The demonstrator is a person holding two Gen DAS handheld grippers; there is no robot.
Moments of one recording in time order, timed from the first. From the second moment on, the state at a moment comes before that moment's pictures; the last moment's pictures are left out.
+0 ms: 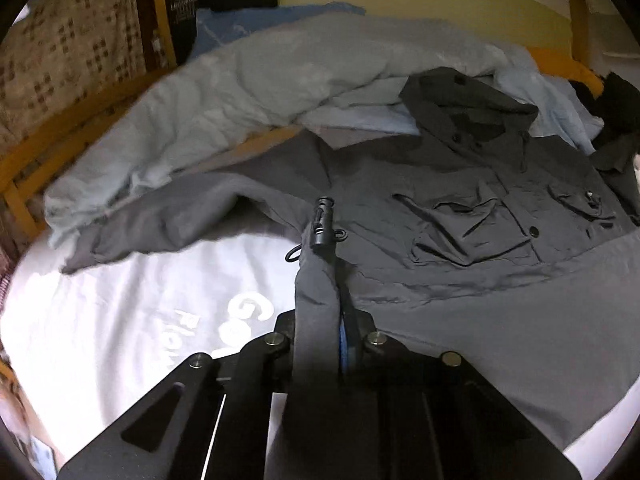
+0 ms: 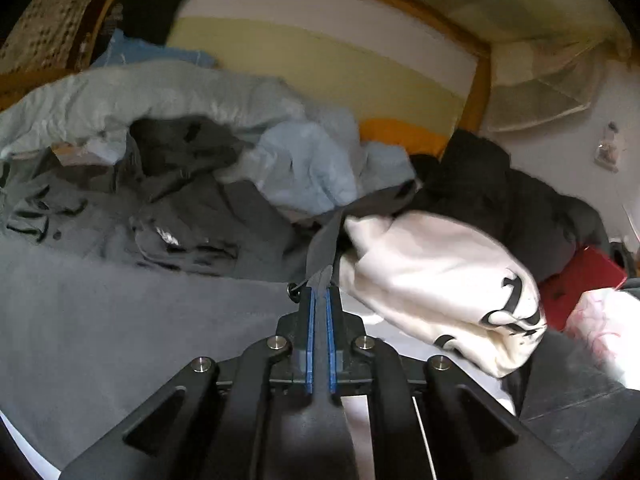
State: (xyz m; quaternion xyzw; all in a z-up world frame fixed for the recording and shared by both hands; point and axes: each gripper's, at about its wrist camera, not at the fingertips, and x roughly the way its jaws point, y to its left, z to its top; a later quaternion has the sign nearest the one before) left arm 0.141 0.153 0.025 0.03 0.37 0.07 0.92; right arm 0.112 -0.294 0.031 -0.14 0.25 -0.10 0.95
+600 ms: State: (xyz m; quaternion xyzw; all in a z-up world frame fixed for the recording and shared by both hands) left arm 0.104 0.137 0.040 0.08 0.25 0.11 0.96; right arm 0.090 -0.326 0.029 -0.05 0.27 -0.06 0.96
